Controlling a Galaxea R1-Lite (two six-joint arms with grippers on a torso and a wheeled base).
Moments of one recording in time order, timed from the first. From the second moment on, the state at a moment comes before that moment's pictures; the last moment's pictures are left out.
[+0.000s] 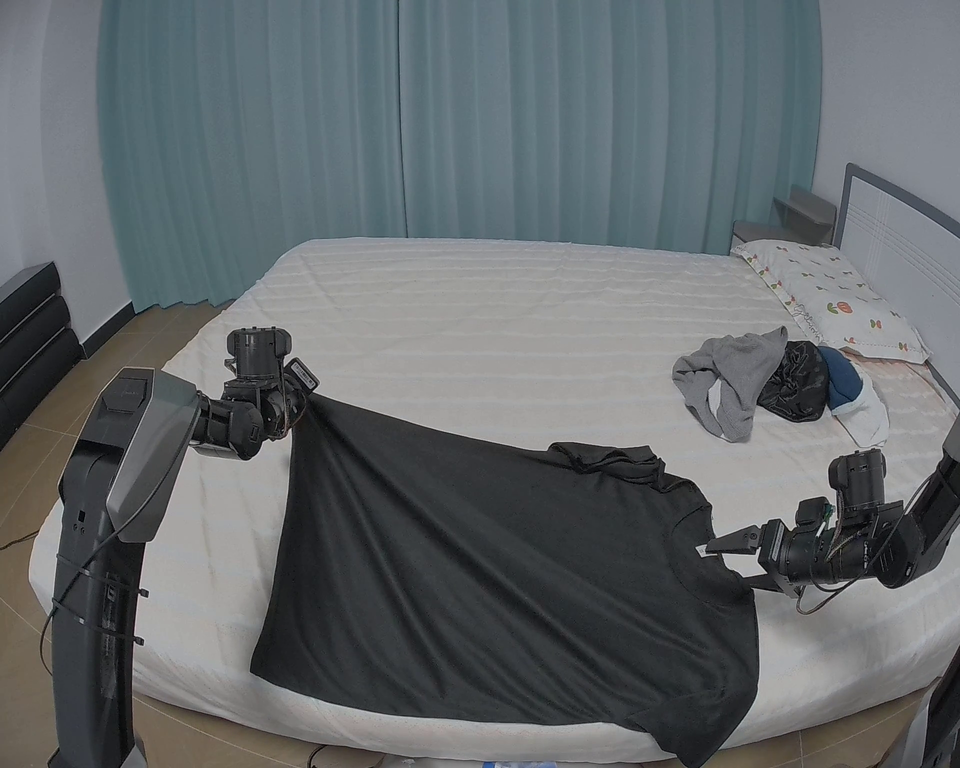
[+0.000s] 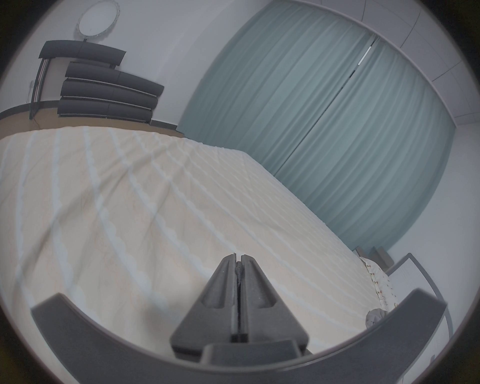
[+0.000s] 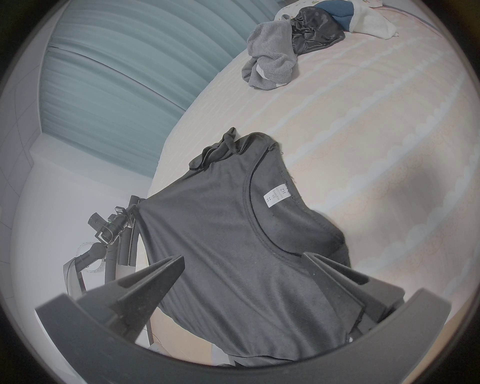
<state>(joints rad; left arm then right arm) -0.08 2.59 -1.84 -0.39 0.20 -0.74 0.02 1.97 -0.49 -0.67 0.48 0.58</state>
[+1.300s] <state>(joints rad) -0.09 2.41 -1.40 -0.32 0.21 -0.82 0.19 2.15 -0.77 -0.76 0.23 0.73</state>
